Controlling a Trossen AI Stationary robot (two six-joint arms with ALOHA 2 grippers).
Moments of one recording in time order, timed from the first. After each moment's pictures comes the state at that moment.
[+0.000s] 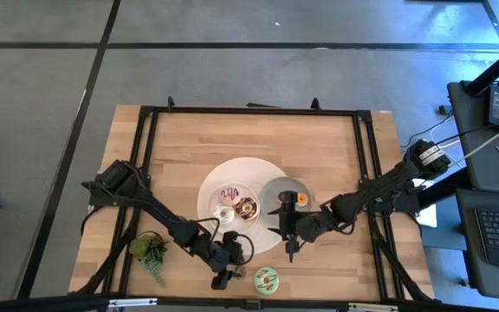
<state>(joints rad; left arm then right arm) -0.59 1.93 1.04 0.18 -0.15 -0.49 0.51 1.56 0.92 -0.03 0.49 0.18</state>
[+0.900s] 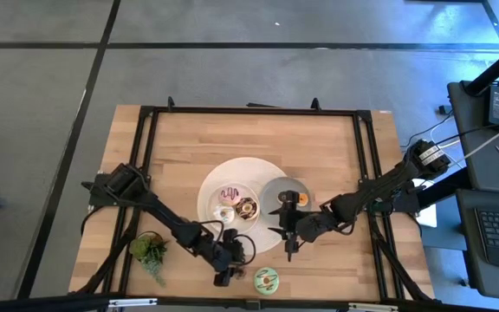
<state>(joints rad) -0.59 1.99 1.04 0.17 -0.20 -0.49 0.51 1.56 0.92 -0.05 0.49 0.28</state>
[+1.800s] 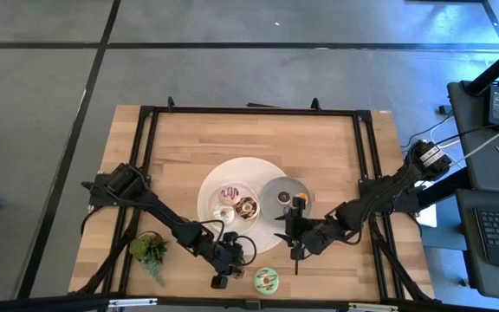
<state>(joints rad) -0.58 1.99 1.04 0.17 -0.10 -0.48 0.60 1.56 0.92 -0.11 0.58 0.34</state>
